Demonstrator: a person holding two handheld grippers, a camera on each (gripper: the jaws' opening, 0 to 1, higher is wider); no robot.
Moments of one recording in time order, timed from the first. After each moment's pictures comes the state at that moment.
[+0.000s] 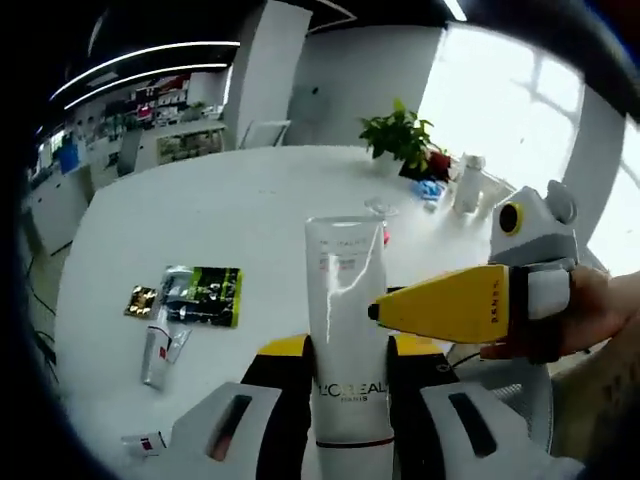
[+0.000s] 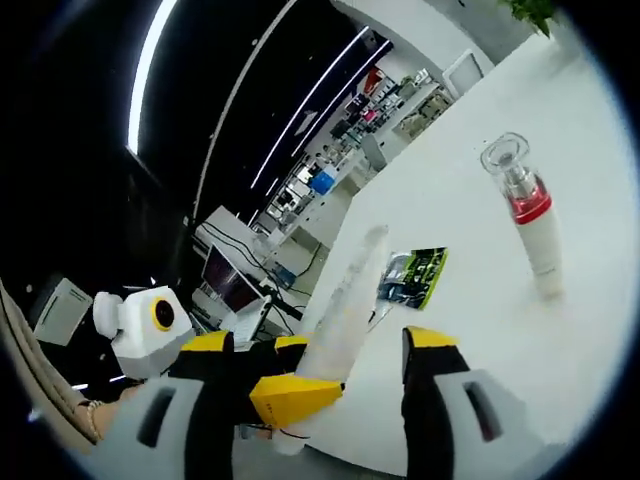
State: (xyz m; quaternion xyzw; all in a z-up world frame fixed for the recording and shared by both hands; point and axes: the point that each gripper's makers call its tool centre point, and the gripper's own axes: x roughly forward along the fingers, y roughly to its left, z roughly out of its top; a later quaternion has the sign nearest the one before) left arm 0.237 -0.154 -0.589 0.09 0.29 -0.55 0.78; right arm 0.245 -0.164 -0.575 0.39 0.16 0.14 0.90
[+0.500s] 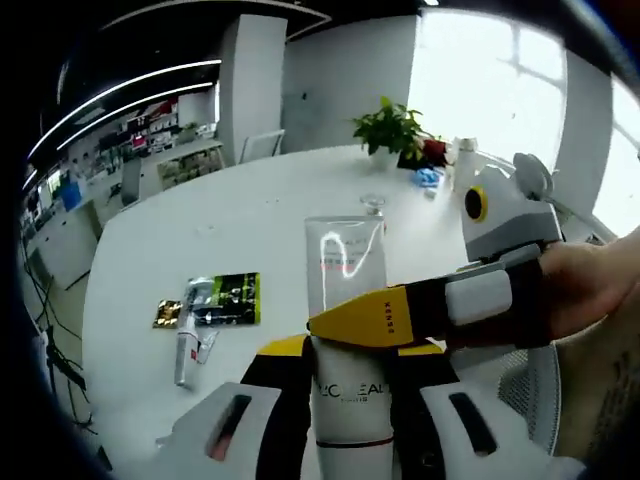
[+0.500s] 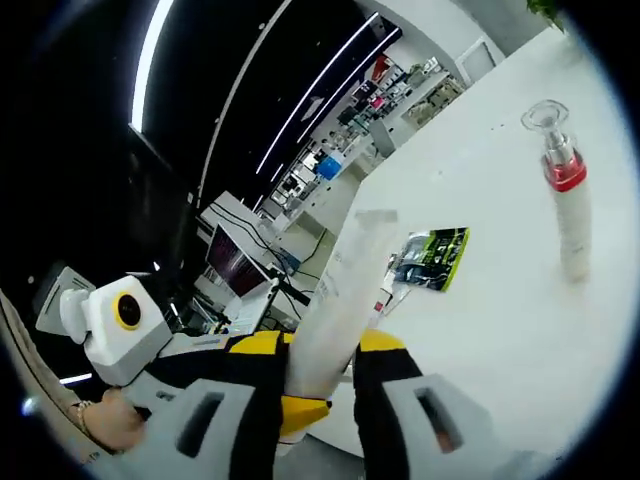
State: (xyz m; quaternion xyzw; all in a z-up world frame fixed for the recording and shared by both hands) left arm 0.233 -0.125 -0.581 0.13 0.27 -0.54 0.79; right arm 0.252 -0.131 -0.579 0.39 0.17 0.16 0.89
